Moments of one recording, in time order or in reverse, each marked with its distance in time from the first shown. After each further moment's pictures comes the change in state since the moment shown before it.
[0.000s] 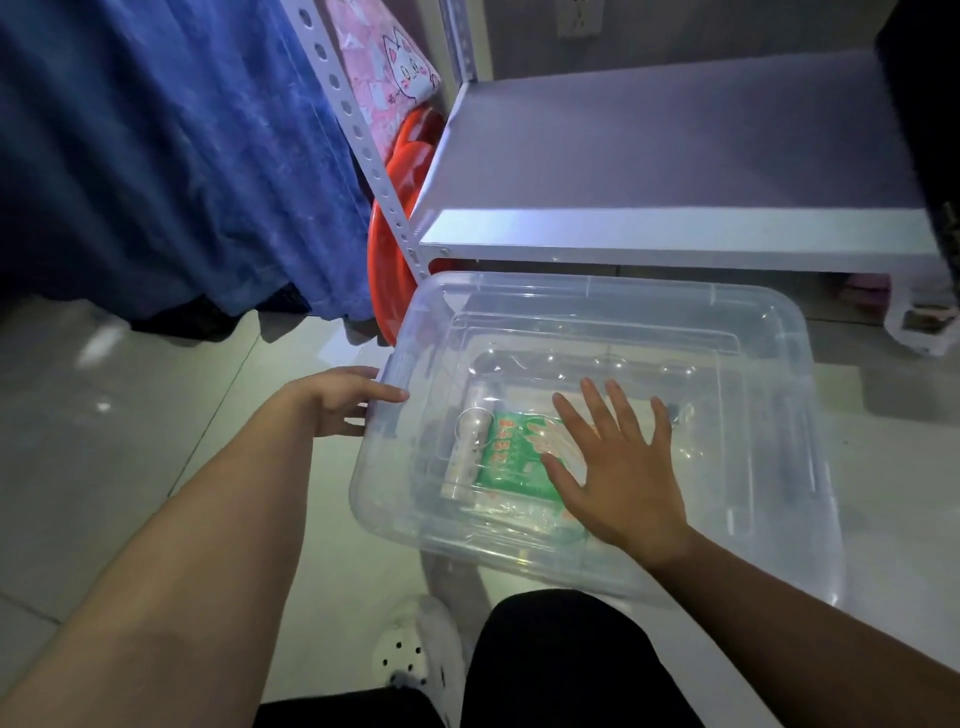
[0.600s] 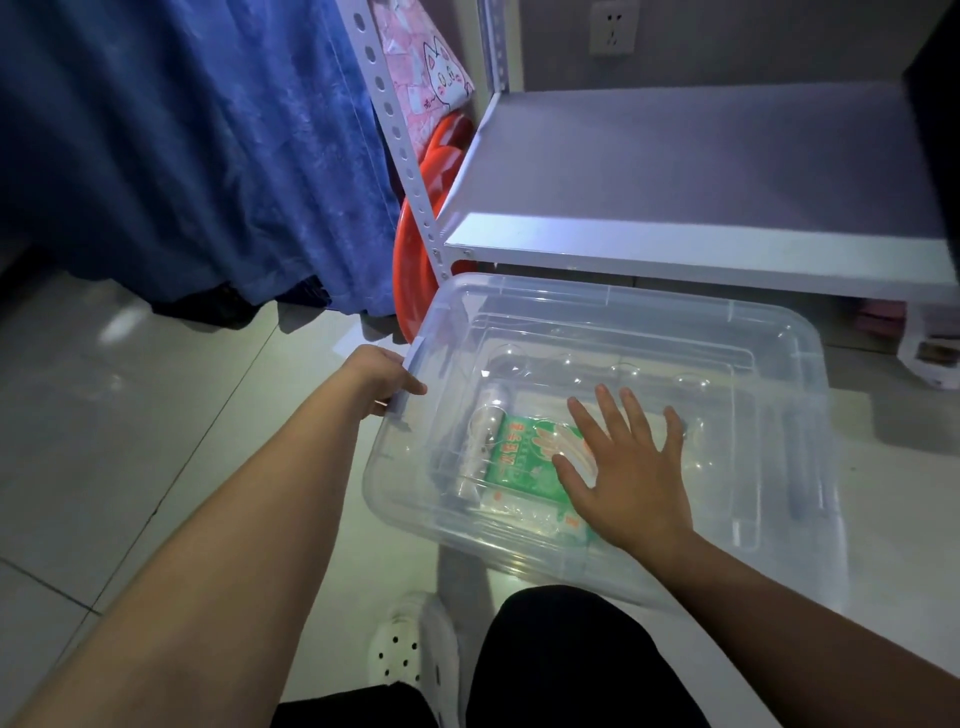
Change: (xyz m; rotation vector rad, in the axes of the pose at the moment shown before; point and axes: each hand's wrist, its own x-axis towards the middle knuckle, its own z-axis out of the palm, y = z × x) left_hand -0.017 0.020 0.030 0.131 0.334 0.034; right_hand 0.000 -0.003 -0.007 0.001 -0.037 0.021
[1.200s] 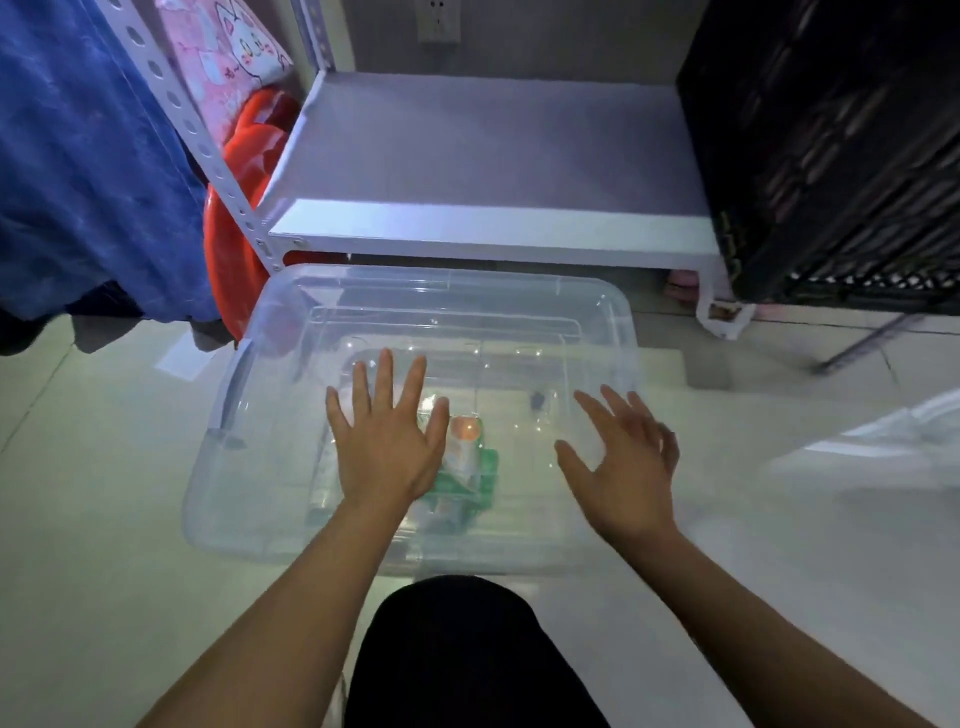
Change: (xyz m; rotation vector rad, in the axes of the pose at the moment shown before) left_hand -0.072 -0.004 0.191 0.661 0.401 0.710; right_hand -0.066 0.091 -0.044 0.290 0.227 0.405
